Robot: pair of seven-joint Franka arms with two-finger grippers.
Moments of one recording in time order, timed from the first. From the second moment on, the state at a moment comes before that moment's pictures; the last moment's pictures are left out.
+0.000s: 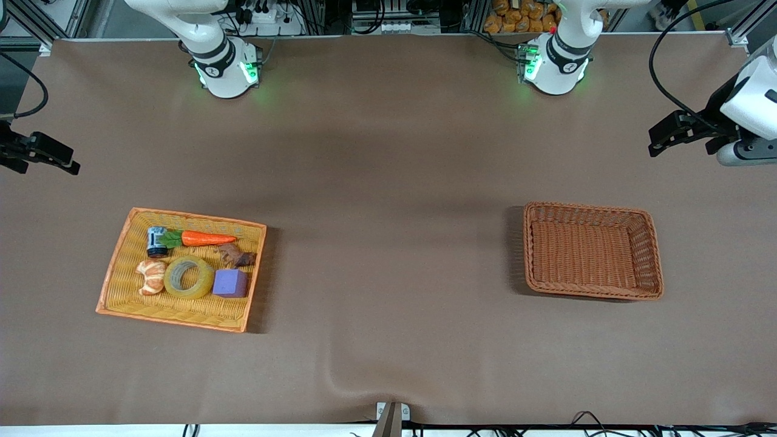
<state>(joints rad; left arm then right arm) -0.03 -0.01 -0.08 -1.55 0.02 1.51 -0.13 -0.01 -0.02 -0.10 -1.64 0.01 1.61 -0.07</state>
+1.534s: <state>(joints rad) -0.03 0.01 -0.07 -1.55 0.02 1.51 -0.14 0.06 0.28 -0.08 -1.66 0.08 1.87 -0.28</state>
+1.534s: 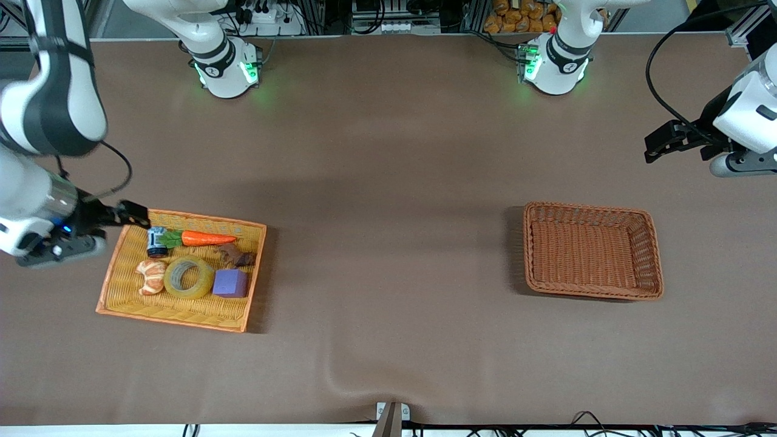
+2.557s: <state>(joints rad) -0.02 0.01 -0.07 -1.54 0.02 1.51 -0.14 0.08 0.65 -0.08 -1.67 0.12 2.14 -0.56</state>
